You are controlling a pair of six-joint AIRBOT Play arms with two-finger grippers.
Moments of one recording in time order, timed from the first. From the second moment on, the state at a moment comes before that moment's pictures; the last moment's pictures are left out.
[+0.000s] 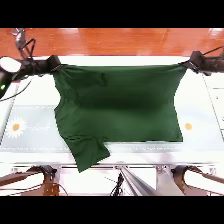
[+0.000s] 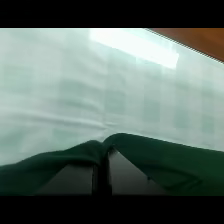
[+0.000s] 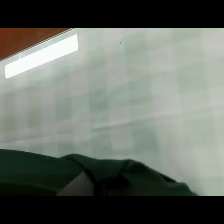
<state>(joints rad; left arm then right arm) 0.01 -1.41 1.22 0.95 -0.66 -1.49 -0.27 -1.39 1.33 -0.89 0.96 1.38</state>
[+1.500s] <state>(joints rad) 0.08 -1.47 1.06 1.09 -1.35 -1.38 -0.33 -1.58 1.25 -1.09 1.35 1.37</state>
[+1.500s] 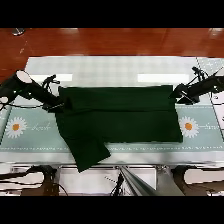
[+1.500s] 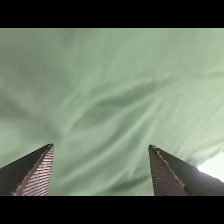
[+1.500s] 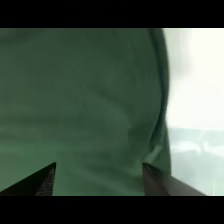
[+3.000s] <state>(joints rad) 0.03 -0.86 0.19 0.76 -1.08 -1.32 -0.68 -0.91 0.60 -1.07 1.20 1.42</state>
